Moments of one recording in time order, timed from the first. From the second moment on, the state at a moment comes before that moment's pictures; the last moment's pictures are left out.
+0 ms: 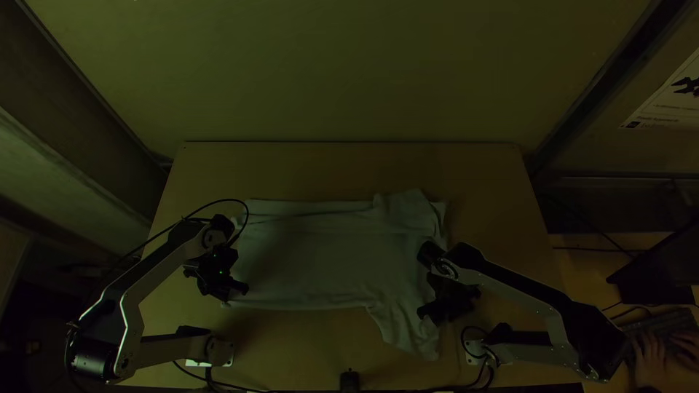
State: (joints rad) left arm -0.12 1.33 0.82 -1.25 -0.03 0.14; right arm 0.71 1.40 0.71 -1.19 -0.23 0.28
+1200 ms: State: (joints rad) left arm -0.01 1.35 0.97 -1.23 0.00 0.16; right arm 0.40 1.25 0.79 -1.17 -0.19 0.16
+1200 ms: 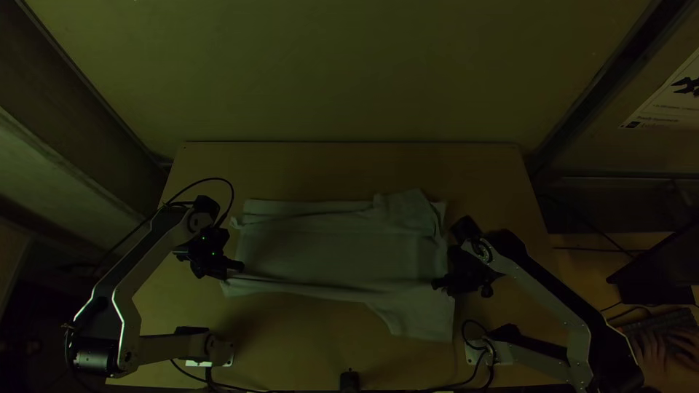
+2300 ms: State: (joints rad) left arm 0.00 1.82 1.66 -1.21 0.00 0.18; right arm 0.24 1.77 1.40 -1.14 -0.13 0.10
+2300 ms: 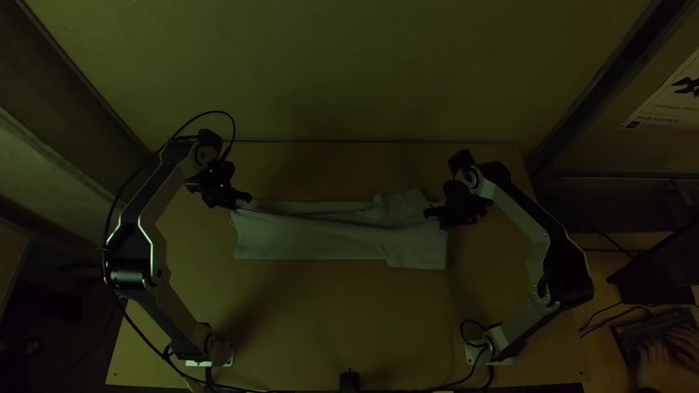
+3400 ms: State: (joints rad) left arm 0.17 1.96 1.80 -1.13 0.44 0.16; right arm 0.04 1.91 1.70 -0.94 -0.12 0.09
